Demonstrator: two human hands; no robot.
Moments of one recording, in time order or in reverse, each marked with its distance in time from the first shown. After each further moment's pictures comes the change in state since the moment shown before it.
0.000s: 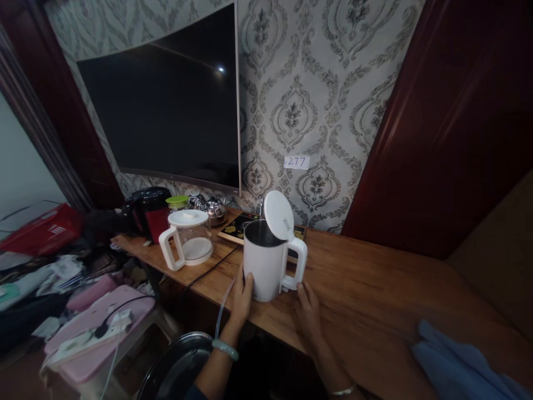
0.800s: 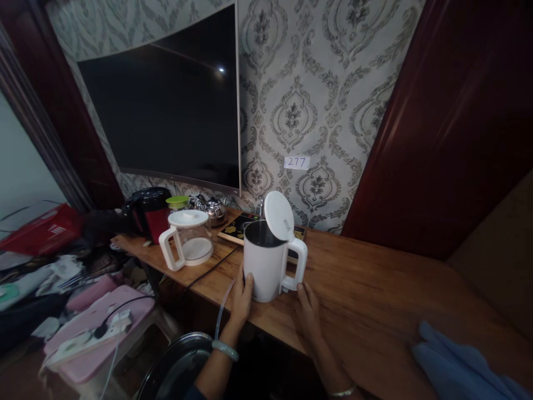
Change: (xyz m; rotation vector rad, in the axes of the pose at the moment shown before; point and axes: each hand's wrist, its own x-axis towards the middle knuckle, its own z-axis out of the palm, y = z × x) left_hand 0.000 0.004 0.000 0.003 -0.004 0.004; right_hand -0.003 0.000 0.001 -0.039 0.046 0.030
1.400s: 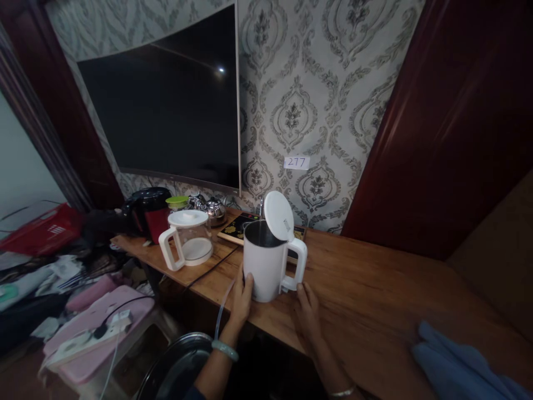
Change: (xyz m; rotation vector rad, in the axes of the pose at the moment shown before) left_hand -0.001 0.000 0.000 -0.003 0.009 0.007; right_hand -0.002 -0.010 0.001 0.057 -0.055 0.012
